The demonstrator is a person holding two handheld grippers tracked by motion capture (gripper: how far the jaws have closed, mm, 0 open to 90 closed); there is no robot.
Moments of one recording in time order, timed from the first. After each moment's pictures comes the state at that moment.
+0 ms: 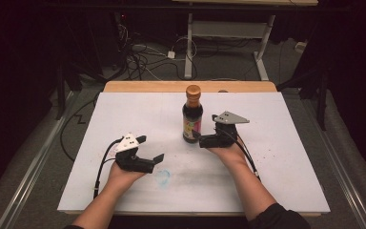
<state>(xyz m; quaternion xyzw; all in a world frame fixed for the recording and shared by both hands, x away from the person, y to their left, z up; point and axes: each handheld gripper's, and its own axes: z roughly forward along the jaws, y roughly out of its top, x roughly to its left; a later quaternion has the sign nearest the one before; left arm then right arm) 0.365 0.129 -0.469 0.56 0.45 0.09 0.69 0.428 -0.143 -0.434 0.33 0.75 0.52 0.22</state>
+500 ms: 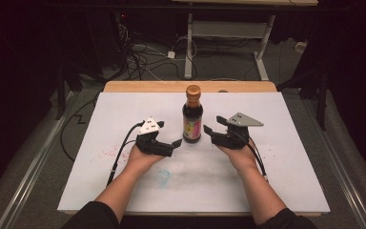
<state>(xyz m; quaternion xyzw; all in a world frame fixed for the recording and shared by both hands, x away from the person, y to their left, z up) 0.413 0.082 -0.457 0.57 0.44 0.09 0.69 0.416 -0.171 -0.426 0.34 0.74 0.52 0.24</state>
